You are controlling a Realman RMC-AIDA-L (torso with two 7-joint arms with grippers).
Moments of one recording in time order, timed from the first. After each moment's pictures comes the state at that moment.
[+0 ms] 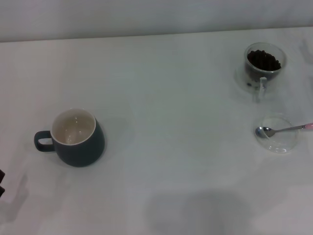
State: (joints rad) left arm -0.08 -2.08 -1.24 0.08 -0.04 -1.64 2.68; right arm 0.60 2.00 -0.12 -0.14 2.08 0.81 -2.82
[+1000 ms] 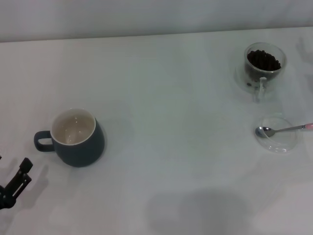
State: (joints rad) left arm -0.17 -2.08 -1.24 0.08 0.05 -1.55 2.67; right arm 0.61 2.00 -0.12 -0.14 2.08 0.81 -2.82
